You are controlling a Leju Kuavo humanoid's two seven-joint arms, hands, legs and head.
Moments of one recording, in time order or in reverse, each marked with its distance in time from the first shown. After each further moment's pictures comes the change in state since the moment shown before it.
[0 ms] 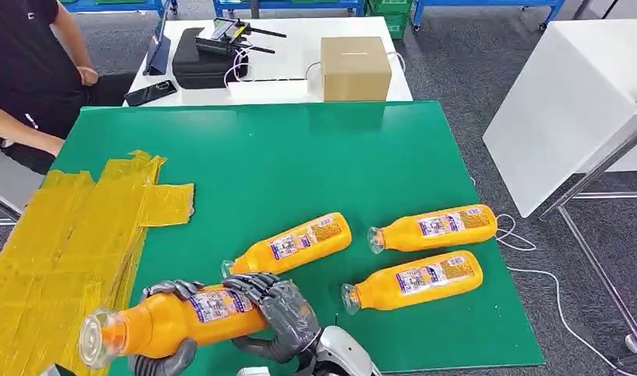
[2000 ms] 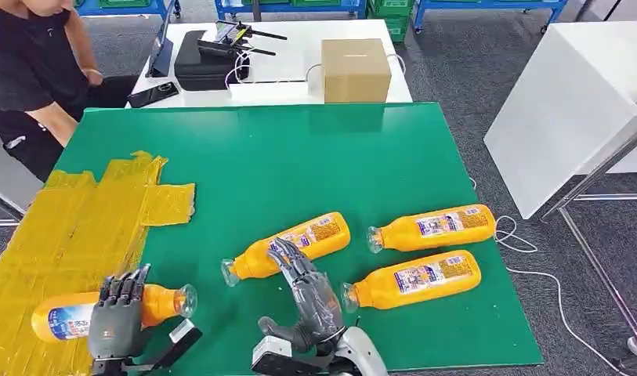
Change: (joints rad) left arm -0.203 0.213 0.273 0.500 -1.487 1.237 0.391; right arm 0.063 0.000 -0.139 -0.040 0.015 -0.103 0.103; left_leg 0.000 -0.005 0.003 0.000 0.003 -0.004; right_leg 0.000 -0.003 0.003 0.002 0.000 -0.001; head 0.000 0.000
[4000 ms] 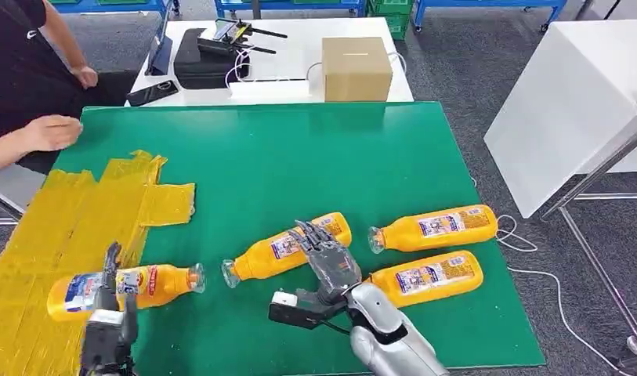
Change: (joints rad) left arm -0.001 0.036 -0.139 -0.163 1.312 -0.625 -0.391; right arm -0.229 -0.067 -0.037 0.198 0.257 0.176 0.228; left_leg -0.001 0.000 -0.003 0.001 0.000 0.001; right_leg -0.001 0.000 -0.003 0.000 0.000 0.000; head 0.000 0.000
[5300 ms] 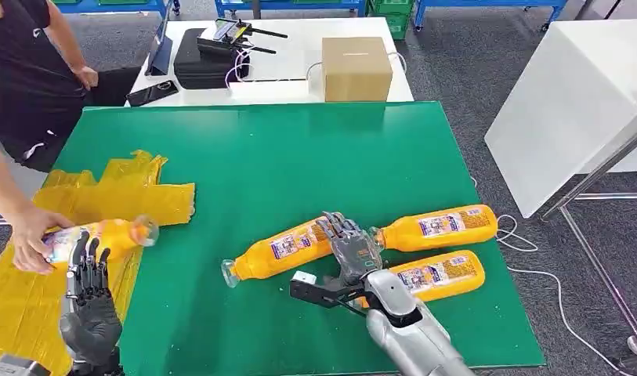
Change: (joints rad) left arm 0.118 -0.187 0.100 -0.366 0.077 -0.318 0.000; right arm -0.061 -0.031 -0.064 0.072 0.086 0.056 0.070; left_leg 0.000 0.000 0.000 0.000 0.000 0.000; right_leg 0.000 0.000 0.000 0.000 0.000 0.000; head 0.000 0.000
